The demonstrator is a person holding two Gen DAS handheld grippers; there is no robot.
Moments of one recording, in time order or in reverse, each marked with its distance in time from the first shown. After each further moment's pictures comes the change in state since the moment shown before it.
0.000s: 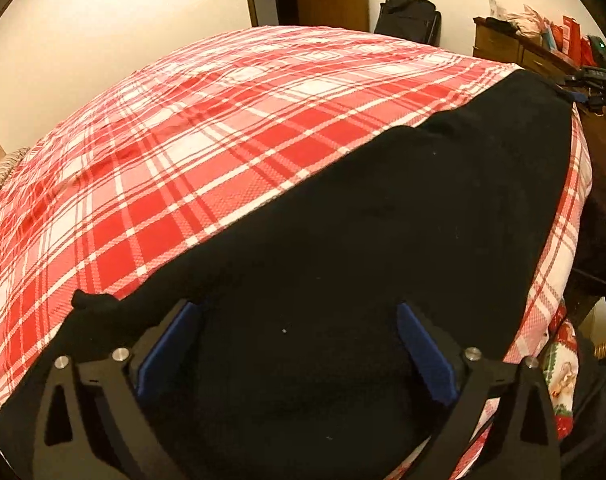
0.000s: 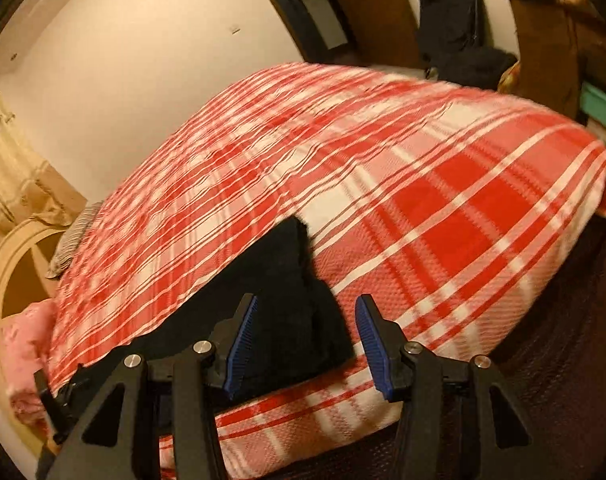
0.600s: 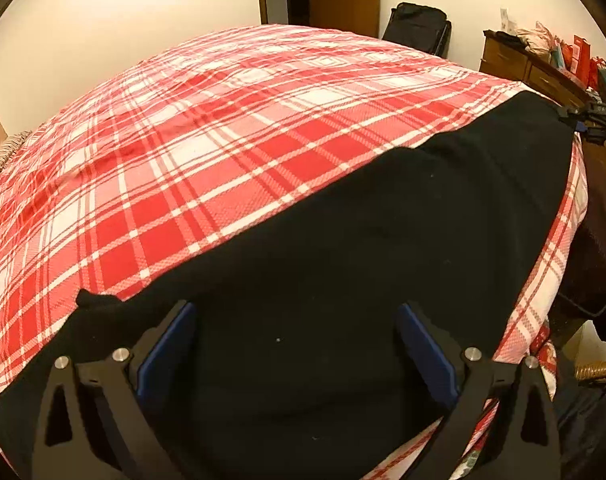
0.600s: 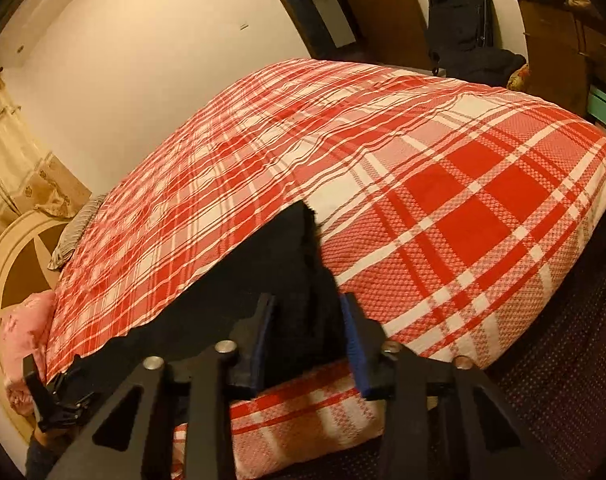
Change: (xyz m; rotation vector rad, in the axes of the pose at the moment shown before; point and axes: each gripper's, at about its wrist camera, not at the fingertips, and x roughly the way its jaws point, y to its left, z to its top) left arm -0.009 0.002 0.009 -0.052 0.003 -0.026; right arm 0.011 -0.007 -0.005 -0.006 -0.011 0.022
